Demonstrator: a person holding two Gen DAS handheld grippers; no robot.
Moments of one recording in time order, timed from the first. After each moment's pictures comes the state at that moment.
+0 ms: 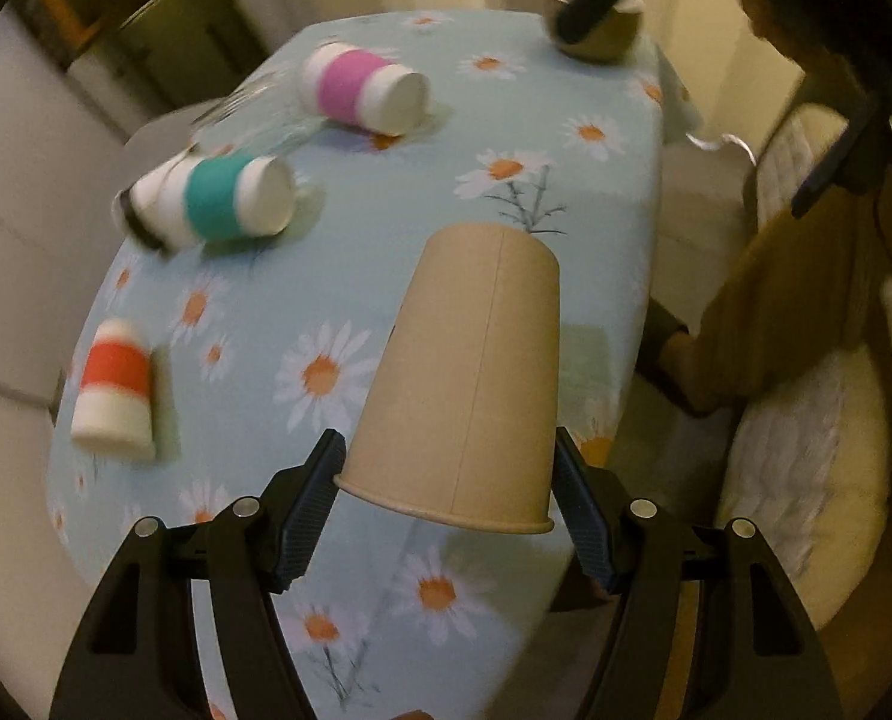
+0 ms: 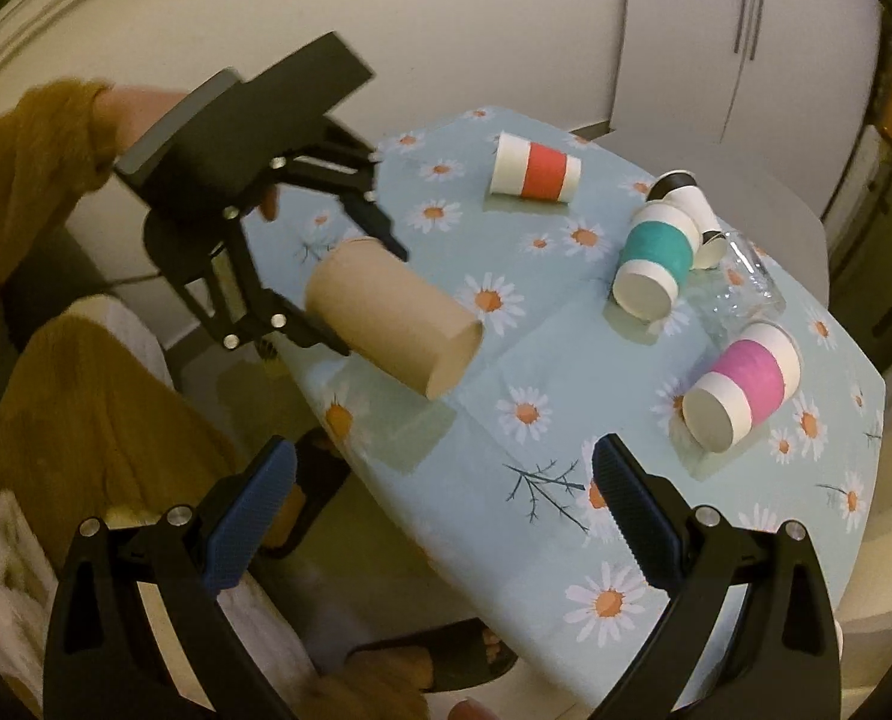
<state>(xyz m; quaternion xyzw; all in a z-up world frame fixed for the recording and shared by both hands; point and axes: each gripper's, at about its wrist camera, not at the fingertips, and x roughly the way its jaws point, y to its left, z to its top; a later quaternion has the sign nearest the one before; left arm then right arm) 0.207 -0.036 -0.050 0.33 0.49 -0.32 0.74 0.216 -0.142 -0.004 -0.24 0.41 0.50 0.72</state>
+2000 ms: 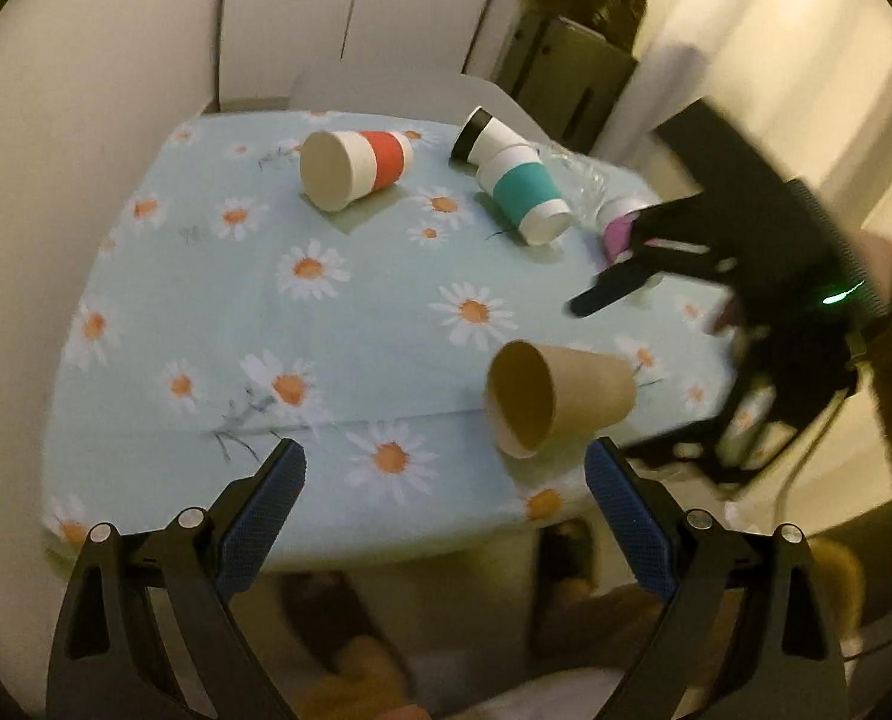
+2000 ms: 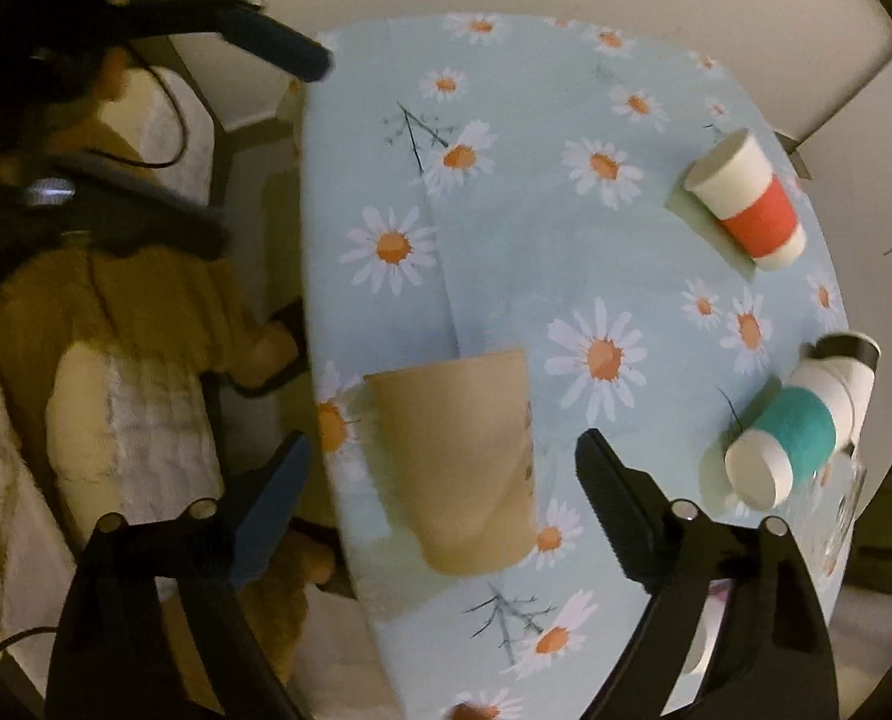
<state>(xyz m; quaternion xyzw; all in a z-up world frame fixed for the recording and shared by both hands) 0.125 0.068 -0.012 -0.14 0.46 -0.04 0.88 0.228 0.012 -0.056 -0.49 0.43 0.56 0.51</state>
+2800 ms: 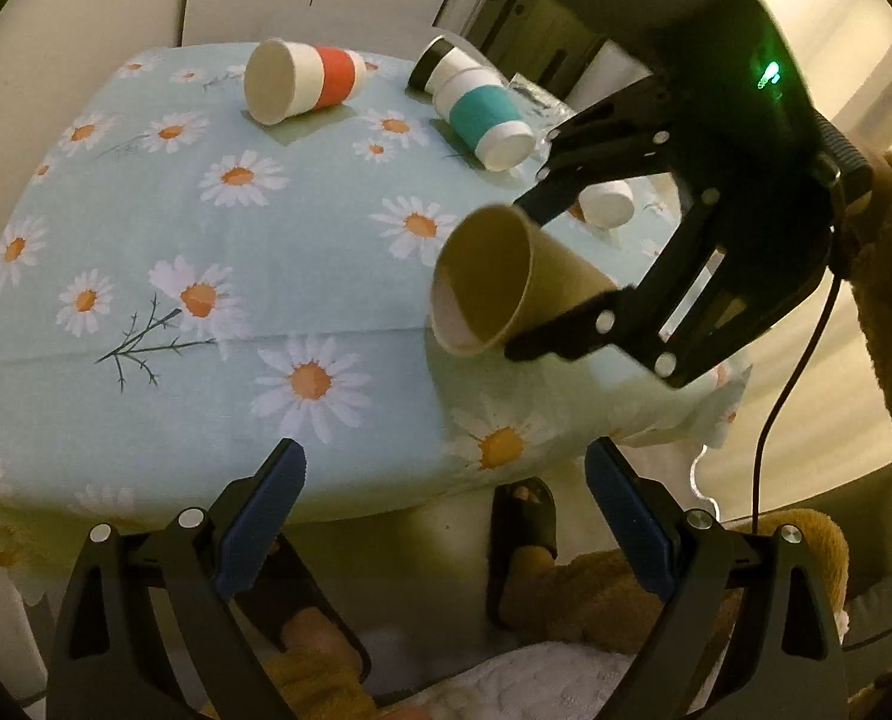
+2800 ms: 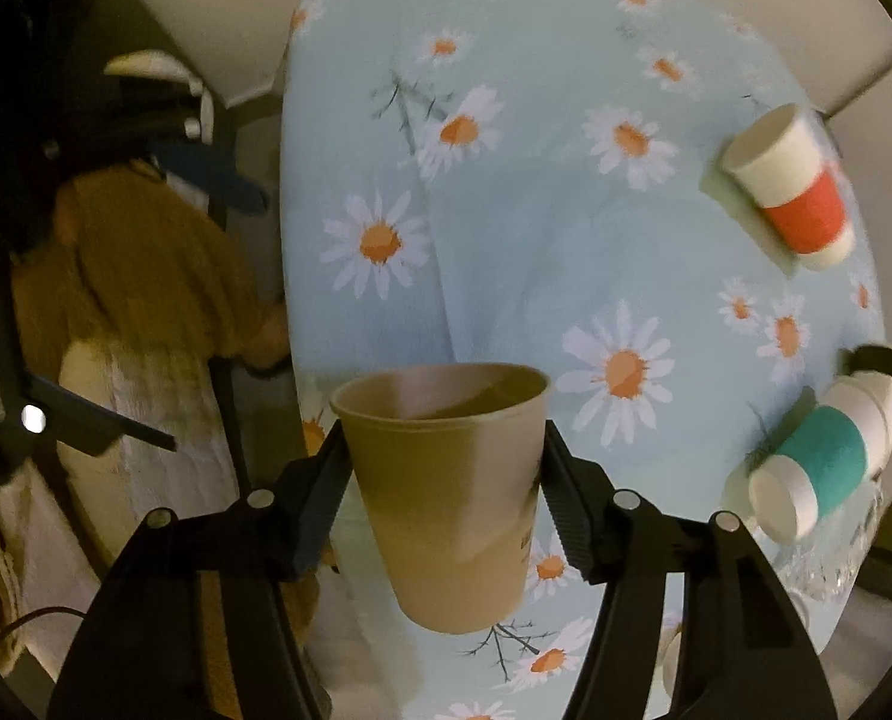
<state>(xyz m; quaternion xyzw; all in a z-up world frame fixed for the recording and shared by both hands) 0.118 0.042 -0.051 -0.17 0.48 -0.10 0.85 0.247 0.029 -0.056 -0.48 0.46 0.55 0.51</state>
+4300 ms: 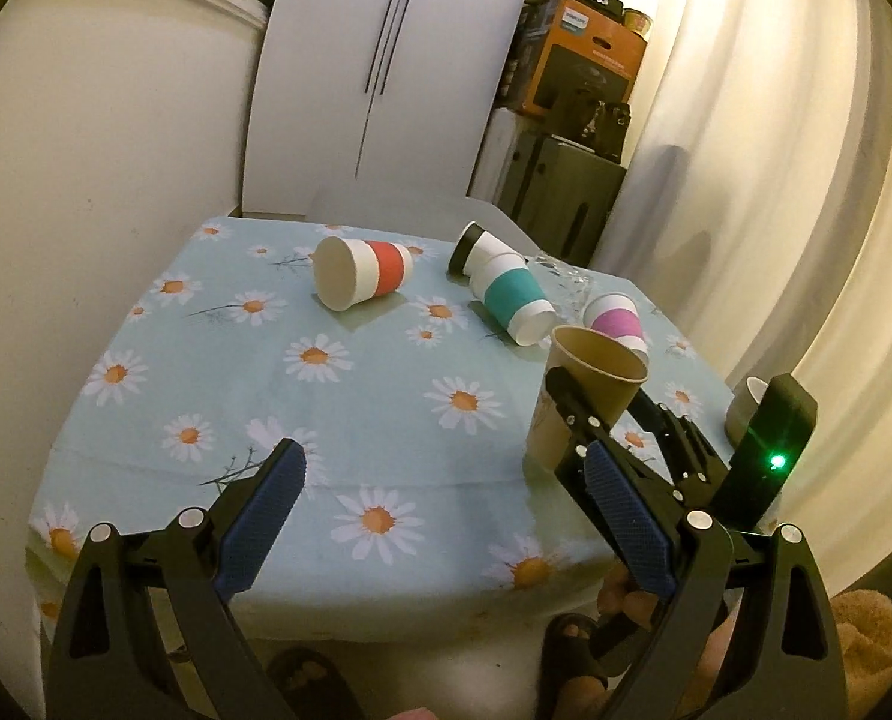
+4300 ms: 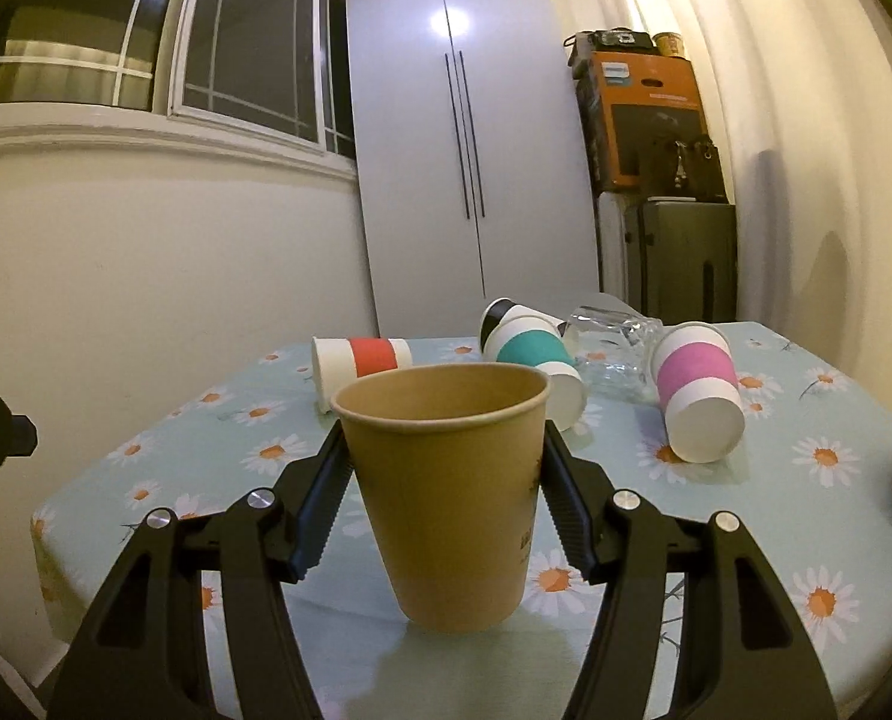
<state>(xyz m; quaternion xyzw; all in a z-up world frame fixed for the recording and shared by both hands) 0.084 0.048 -0.006 -0.13 0.30 -0.01 0.94 0.201 -0.066 -0.086 0.02 0.15 0.24 0.96</state>
